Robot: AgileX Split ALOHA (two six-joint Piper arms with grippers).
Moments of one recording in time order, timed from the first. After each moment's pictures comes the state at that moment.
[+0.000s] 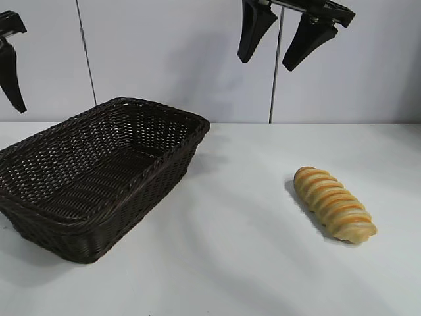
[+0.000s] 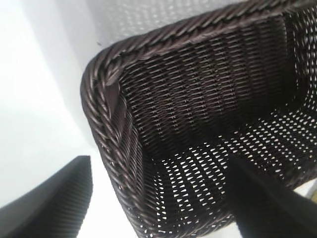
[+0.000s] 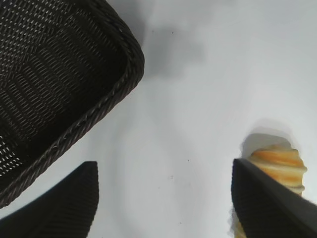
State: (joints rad) left arm -0.20 1.50 -0.99 -0.12 0.90 -0.93; right arm 0.30 2.00 -1.96 0.24 1.24 -0.10
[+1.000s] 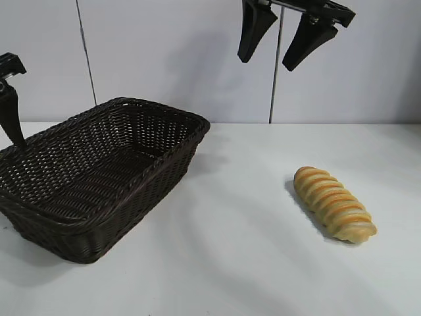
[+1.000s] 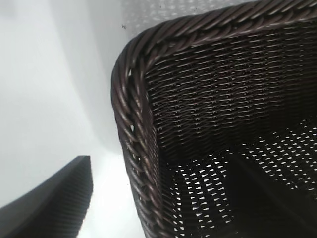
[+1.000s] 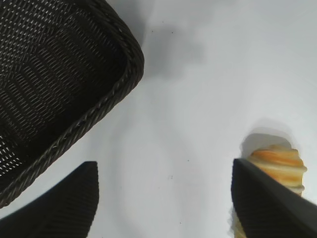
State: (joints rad) left arm -0.20 1.50 -0.95 -0.17 0.75 -0.93; right arm 0.30 2.00 -1.96 0.24 1.24 -0.10
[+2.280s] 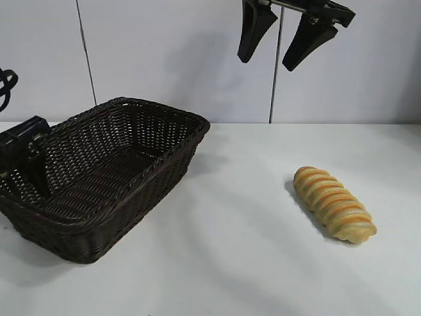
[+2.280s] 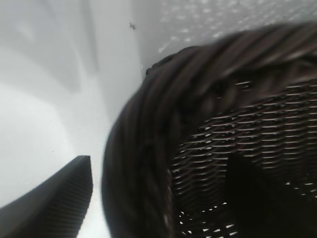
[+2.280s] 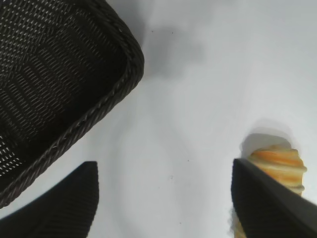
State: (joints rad) left arm -0.20 1.74 -0.85 -0.30 0.54 -0.81; right arm 0.30 2.00 -1.96 0.23 1.24 -0.10
